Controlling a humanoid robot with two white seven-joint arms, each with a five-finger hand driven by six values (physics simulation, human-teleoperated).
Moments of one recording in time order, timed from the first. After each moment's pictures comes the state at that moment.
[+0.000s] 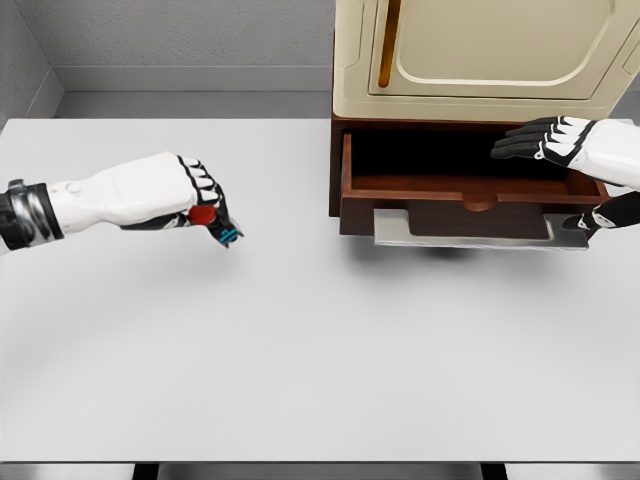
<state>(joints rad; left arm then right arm) -0.64 0.90 -0.72 -1.61 -0.41 -0.61 -0.21 -0.62 -1.34 0.71 -1.76 -0.10 -0.61 0.23</state>
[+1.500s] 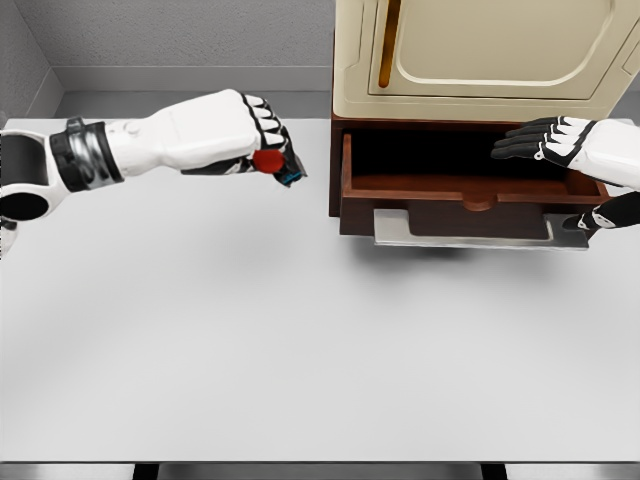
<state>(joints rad) -0.85 0.71 -0.79 -1.55 -0.42 -0.61 -0.21 -0.62 -1.34 0.71 -1.76 -0.10 -0.61 0.23</state>
